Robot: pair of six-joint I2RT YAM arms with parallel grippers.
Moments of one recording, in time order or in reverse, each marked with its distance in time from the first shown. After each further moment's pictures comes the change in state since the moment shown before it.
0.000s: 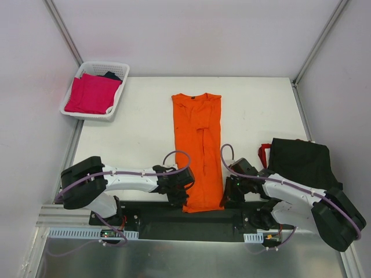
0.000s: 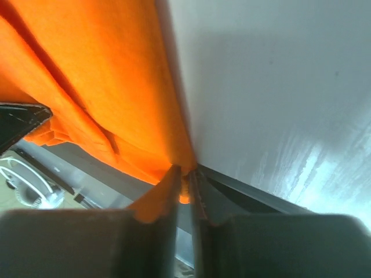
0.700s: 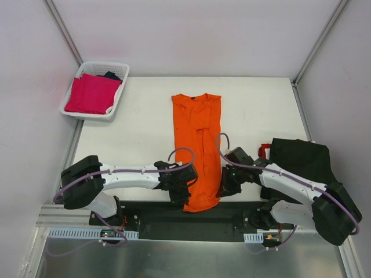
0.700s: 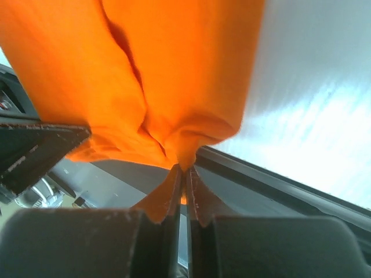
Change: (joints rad) left arm 0.009 0.002 0.094 -0.097 0.027 0.098; right arm 0.006 0.061 0.197 -0.117 0.044 -0.039
